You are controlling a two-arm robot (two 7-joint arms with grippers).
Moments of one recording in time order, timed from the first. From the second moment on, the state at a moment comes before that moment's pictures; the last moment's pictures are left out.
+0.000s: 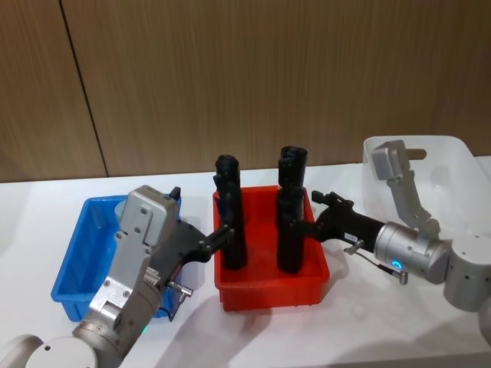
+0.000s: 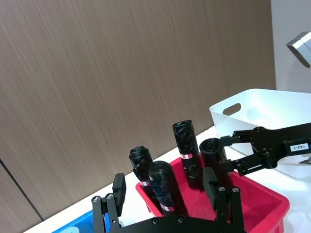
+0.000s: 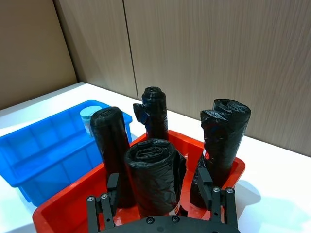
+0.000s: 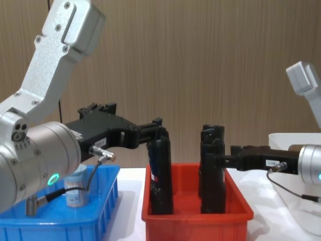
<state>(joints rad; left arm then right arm) -0.24 0.38 0.45 -1.63 -0.20 0.01 -0.01 0.67 0.16 -0.28 -0.77 0.25 -0.07 0.70</state>
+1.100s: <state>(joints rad) -0.24 0.38 0.45 -1.63 -0.20 0.01 -0.01 0.84 0.10 -0.30 -0.44 0.24 -0.19 0.73</state>
